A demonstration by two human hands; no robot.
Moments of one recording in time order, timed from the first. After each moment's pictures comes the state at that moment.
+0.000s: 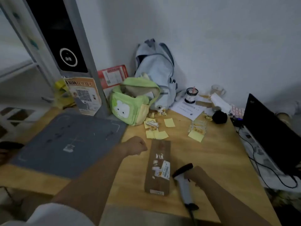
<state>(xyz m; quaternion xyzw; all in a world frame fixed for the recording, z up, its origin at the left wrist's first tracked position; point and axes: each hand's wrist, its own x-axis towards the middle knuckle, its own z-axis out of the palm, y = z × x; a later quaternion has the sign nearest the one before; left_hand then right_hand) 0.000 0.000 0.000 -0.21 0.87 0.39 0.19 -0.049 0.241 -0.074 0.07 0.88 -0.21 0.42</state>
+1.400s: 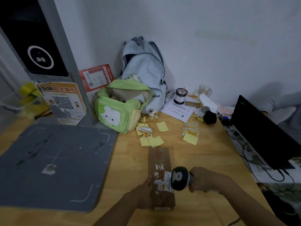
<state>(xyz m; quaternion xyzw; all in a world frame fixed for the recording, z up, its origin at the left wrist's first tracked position) 0.023 0.003 -0.113 0.02 0.88 0.27 0.39 -0.063 0.215 -0.014 -0.10 0.89 -0.08 0.44</state>
